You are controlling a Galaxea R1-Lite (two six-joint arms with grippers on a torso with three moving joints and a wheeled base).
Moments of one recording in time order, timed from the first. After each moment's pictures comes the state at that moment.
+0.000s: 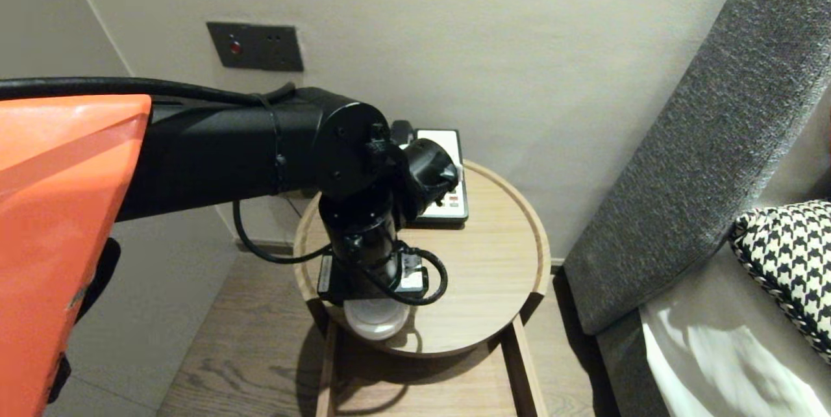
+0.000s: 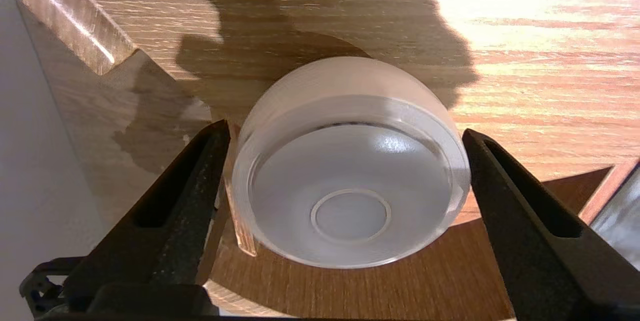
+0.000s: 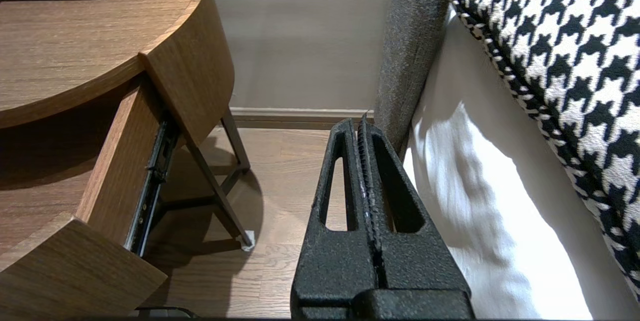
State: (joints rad) left arm -0.85 2.12 -1.94 1.09 0.23 -0.79; right arm 0.00 0.01 0.00 -0.10 -0.03 0.02
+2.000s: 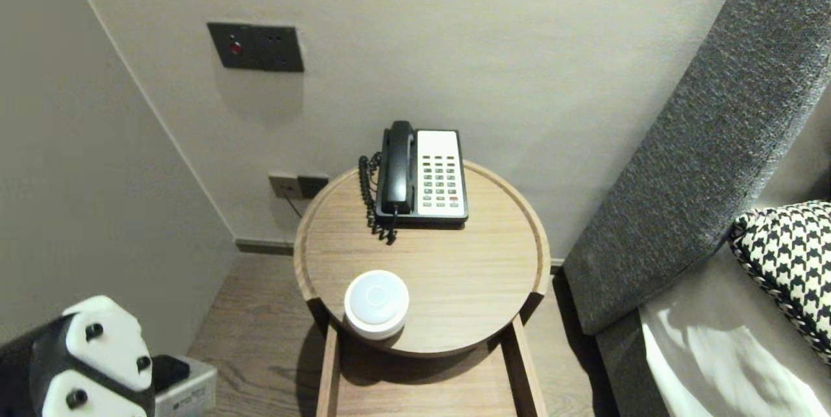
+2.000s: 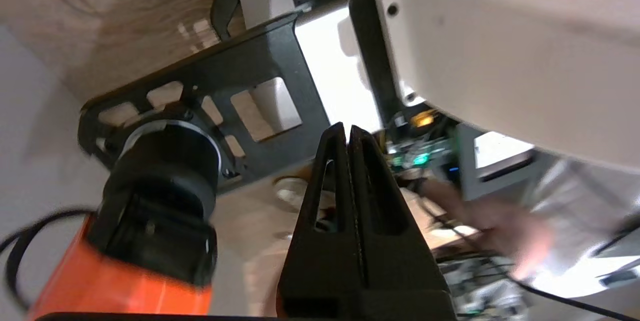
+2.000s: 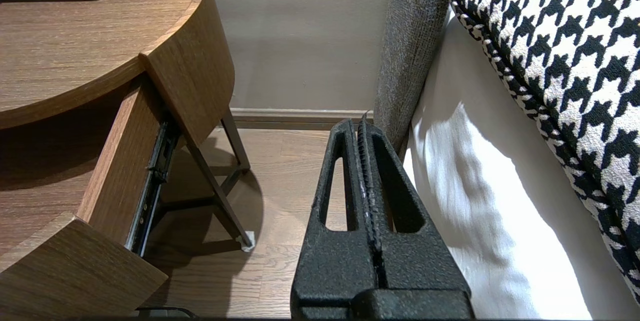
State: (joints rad) left arm -1.13 1.30 -1.00 1.00 -0.05 -0.72; right arm 0.00 0.01 0.00 -0.10 -0.03 0.02
